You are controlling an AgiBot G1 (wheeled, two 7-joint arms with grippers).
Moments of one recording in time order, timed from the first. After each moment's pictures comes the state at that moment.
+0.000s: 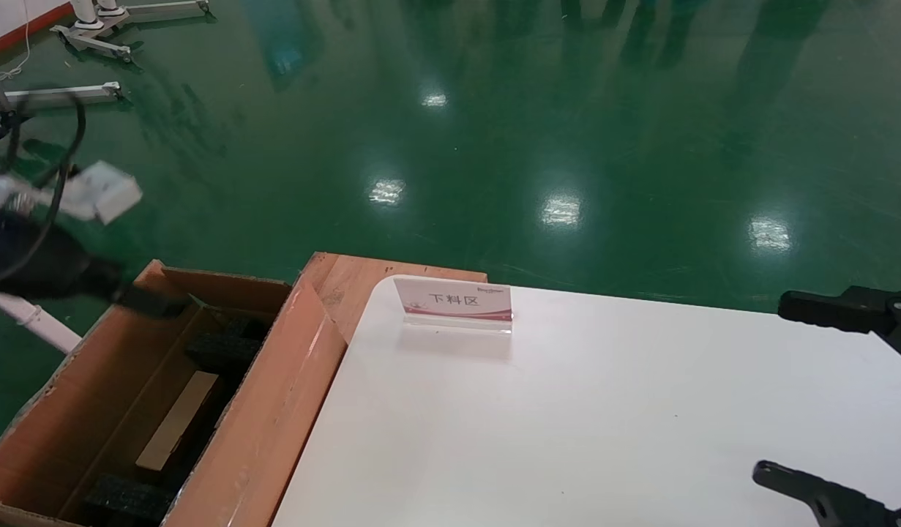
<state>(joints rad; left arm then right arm) -2.64 0.32 2.20 -1.33 1.54 1.13 -1.35 1.08 -0.60 -0.30 1.28 -0.72 -1.49 0.18</state>
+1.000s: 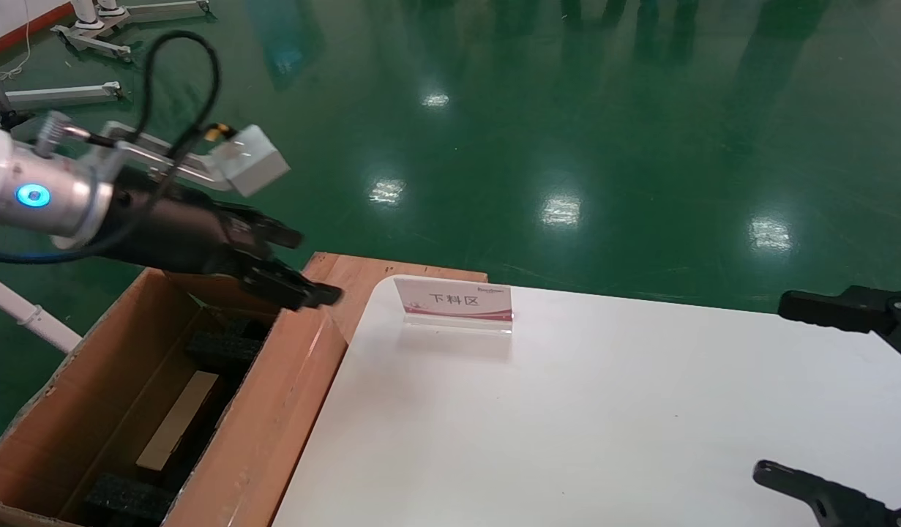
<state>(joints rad) -2.30 0.39 1.70 -1.34 1.22 1.17 -0.98 1.08 -0.60 -0.30 1.28 -0.71 -1.49 0.17</state>
